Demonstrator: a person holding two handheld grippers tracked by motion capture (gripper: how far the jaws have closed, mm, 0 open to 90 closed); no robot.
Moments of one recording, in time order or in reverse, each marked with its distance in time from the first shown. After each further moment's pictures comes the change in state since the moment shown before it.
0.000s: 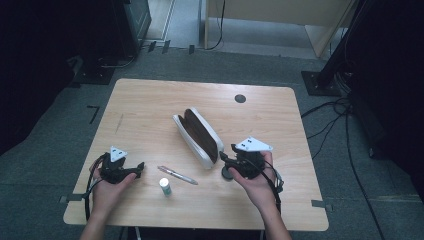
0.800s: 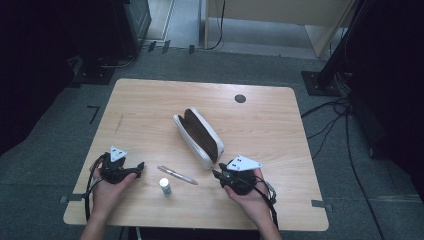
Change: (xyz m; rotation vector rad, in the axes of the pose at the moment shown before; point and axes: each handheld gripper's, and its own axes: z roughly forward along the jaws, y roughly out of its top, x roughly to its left) left arm 0.000 0.000 0.000 0.000 0.001 0.000; right arm 0.020 -0.047 0.022 0.029 0.157 -0.094
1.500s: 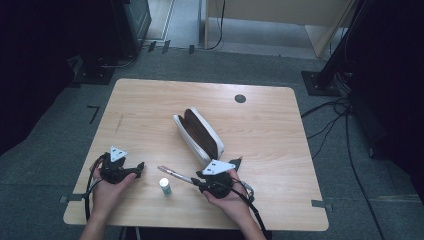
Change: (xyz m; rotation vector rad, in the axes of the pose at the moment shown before) left arm 0.000 0.000 0.000 -0.001 0.000 -0.001; right arm 0.037 0.001 0.052 0.073 0.137 -0.046
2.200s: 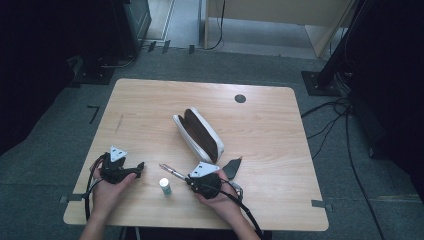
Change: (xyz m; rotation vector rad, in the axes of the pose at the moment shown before) left arm 0.000 0.000 0.000 0.000 0.000 0.000; right arm 0.013 0.000 0.030 0.060 -0.055 -0.069
